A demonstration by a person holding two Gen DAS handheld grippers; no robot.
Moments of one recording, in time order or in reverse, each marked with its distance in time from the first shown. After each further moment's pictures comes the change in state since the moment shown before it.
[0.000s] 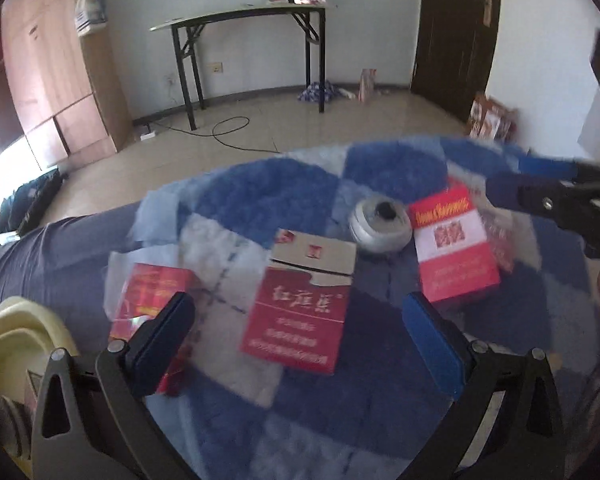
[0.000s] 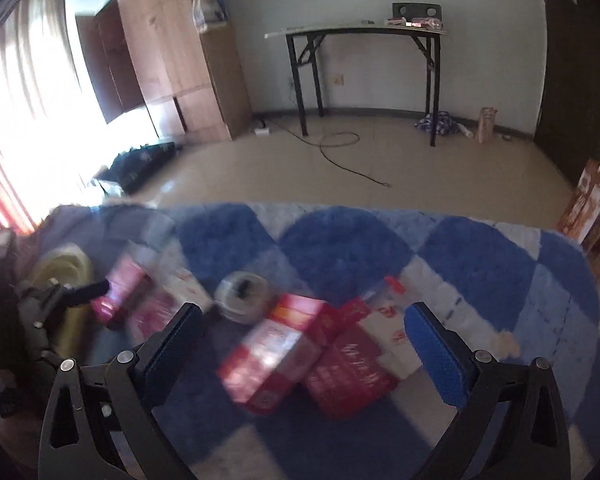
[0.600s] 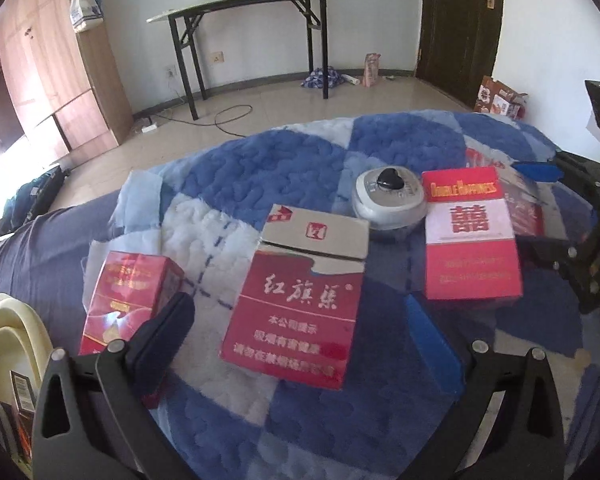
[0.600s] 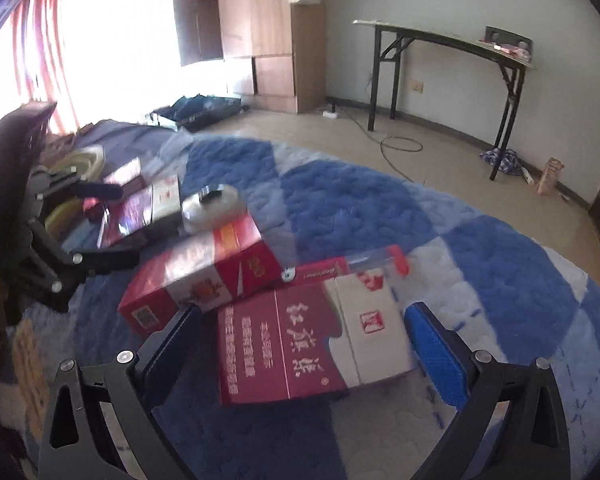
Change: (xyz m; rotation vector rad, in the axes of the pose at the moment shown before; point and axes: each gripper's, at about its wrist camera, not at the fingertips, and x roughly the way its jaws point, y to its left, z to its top) left arm 0.027 -0.007 -0.005 0.011 0.019 0.034; right arm 0.066 -0.048 -0.033 -0.325 0.010 0.166
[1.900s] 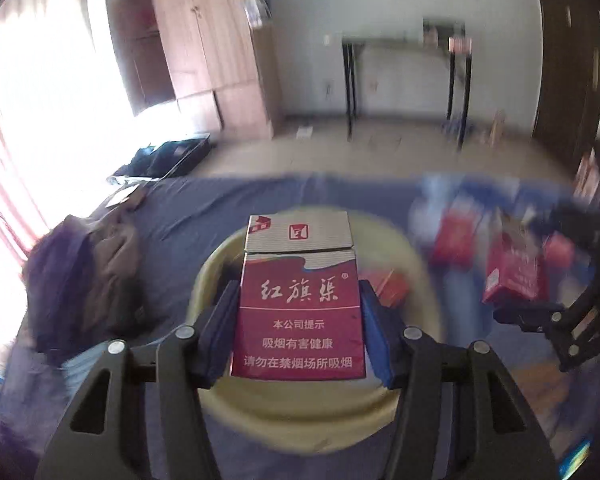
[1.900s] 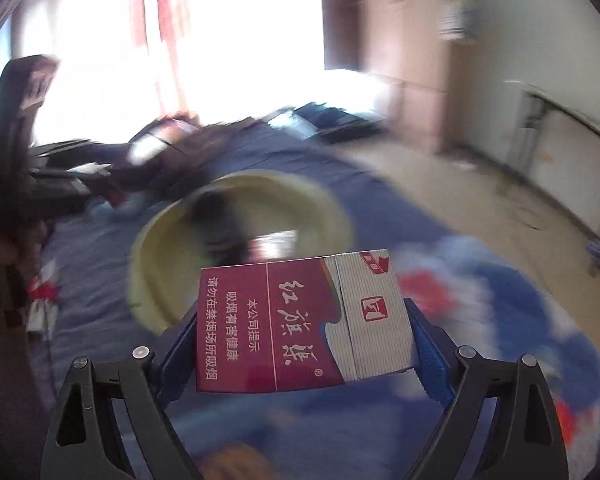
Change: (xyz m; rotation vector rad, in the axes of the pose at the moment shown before) left arm -0.234 0.199 -0.115 -0.255 -0.040 0.374; right arm -0.031 0.294 0.102 -0.307 -0.041 0.352
